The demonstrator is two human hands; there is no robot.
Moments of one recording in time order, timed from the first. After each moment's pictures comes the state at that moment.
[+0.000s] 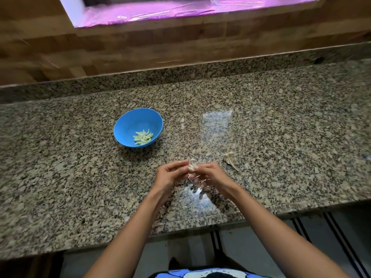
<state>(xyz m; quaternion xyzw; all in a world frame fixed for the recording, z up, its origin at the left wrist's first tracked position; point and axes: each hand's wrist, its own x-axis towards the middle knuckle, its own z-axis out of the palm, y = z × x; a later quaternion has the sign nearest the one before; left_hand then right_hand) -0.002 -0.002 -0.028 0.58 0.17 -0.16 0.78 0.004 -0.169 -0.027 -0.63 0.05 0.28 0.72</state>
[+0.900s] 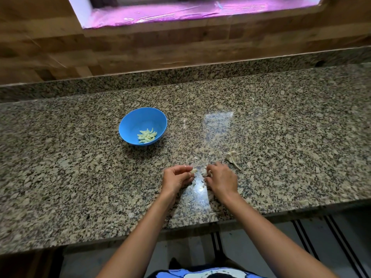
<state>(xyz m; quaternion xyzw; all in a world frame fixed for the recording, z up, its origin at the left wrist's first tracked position) -0.015 -0.013 -0.034 0.65 0.21 -0.13 0.72 -0.015 -0.158 -0.033 -0.99 0.01 0.05 0.15</state>
